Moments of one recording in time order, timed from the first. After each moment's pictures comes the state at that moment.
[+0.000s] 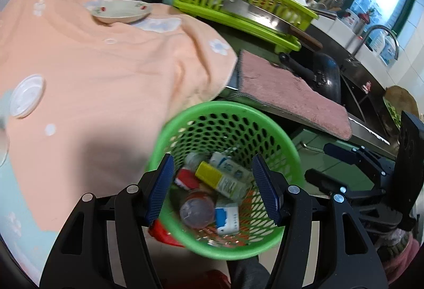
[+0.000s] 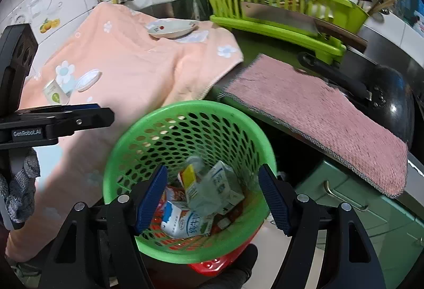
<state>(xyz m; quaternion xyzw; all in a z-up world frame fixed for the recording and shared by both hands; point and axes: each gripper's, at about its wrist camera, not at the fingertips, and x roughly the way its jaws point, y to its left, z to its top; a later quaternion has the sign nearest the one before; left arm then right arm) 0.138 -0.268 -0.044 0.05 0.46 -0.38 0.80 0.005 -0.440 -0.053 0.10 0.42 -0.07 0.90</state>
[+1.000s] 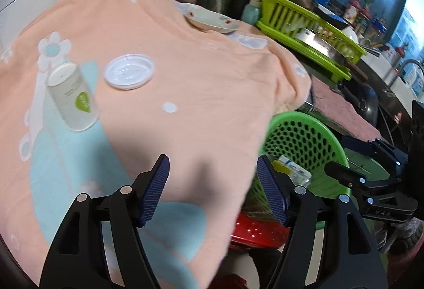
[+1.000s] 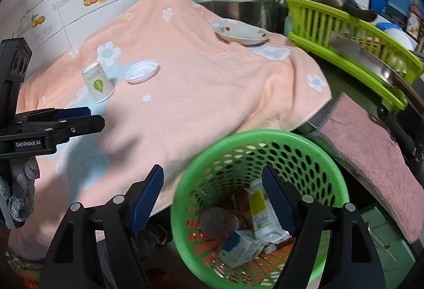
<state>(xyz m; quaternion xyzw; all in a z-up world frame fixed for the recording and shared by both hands) 0.167 -0.127 -0.035 0.02 0.44 -0.26 0.86 0.078 -0.332 -0.038 0.04 0.42 0.03 0.91</state>
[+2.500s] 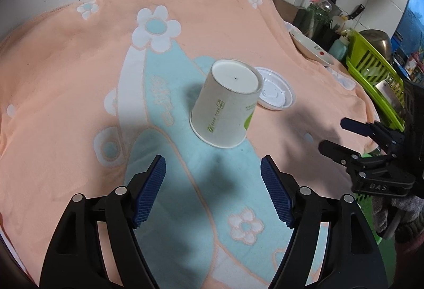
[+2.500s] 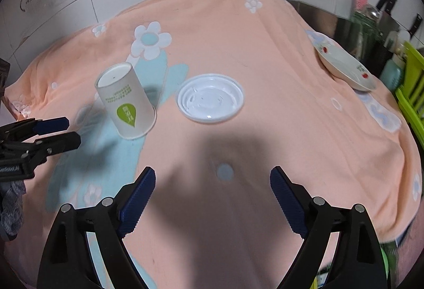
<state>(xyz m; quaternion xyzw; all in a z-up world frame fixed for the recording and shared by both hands) 0.255 0.019 -0.054 -0.04 0.45 -0.12 0.89 0.263 -0.195 -0.063 -0.03 0.43 0.15 0.89</state>
